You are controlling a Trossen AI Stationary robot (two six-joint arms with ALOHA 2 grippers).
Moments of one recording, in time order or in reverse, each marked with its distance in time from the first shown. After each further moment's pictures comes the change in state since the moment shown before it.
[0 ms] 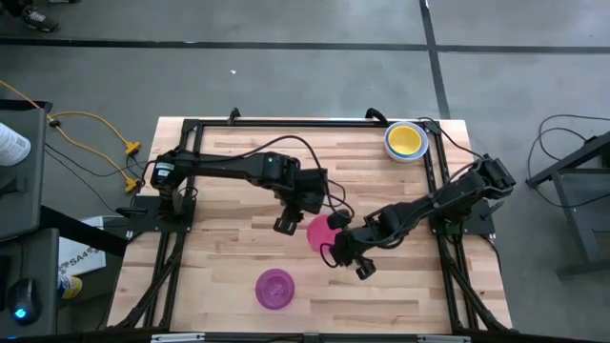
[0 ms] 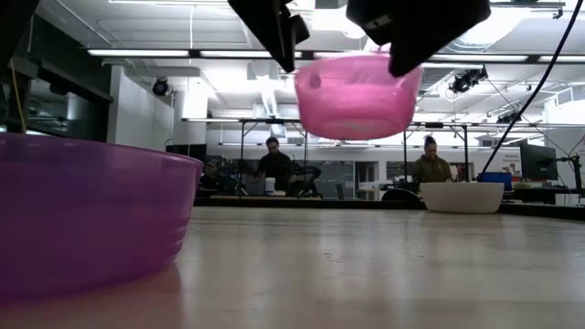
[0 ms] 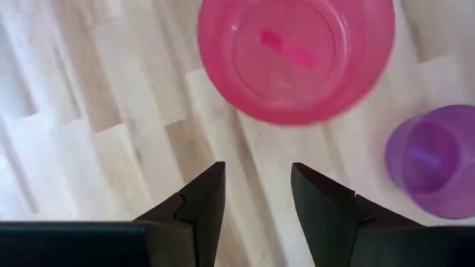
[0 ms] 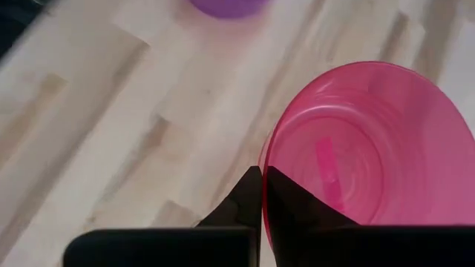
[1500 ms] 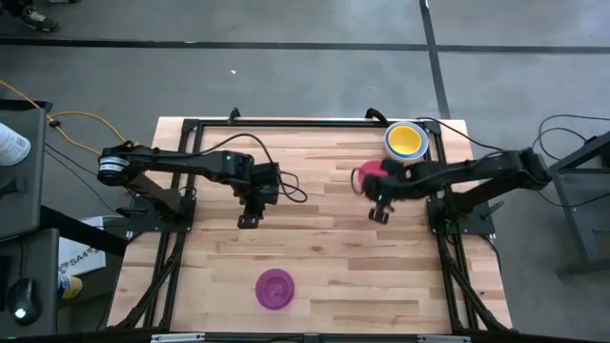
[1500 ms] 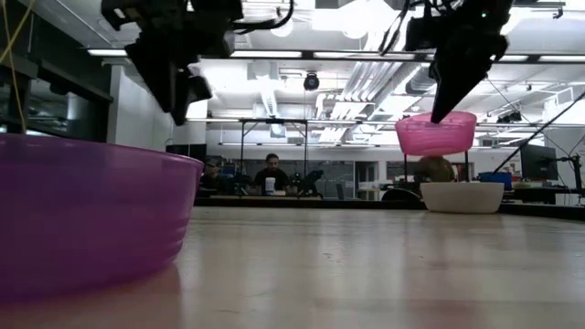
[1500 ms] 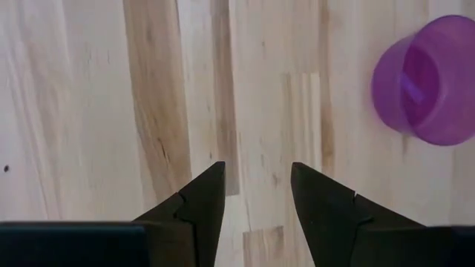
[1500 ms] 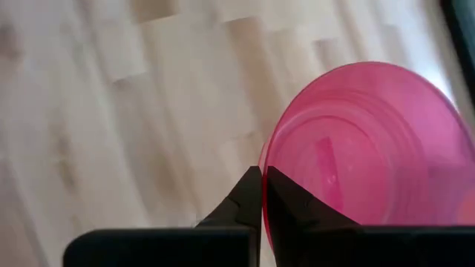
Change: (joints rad) left arm 0.115 -0.441 -0.747 0.235 0.158 -0.195; right arm -0.338 -0.383 -0.288 -0.276 0.203 0.451
